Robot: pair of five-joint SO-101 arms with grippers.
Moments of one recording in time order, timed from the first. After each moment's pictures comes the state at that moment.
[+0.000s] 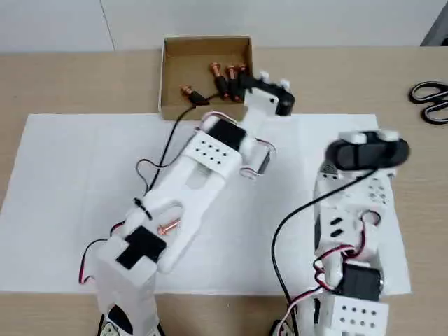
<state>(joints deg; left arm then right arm) 30.0 21.8 -13.7 75.6 11.5 7.3 -78.2 67.3 39.3 2.8</state>
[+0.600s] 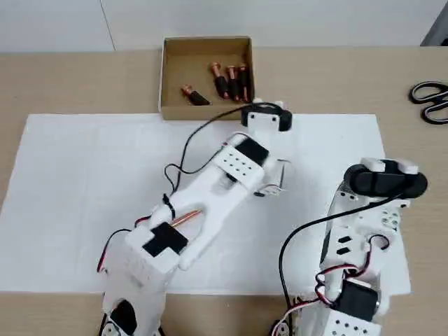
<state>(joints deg) 35.4 31.7 -13.7 69.7 31.9 15.0 -93.1 79.8 39.6 2.8</state>
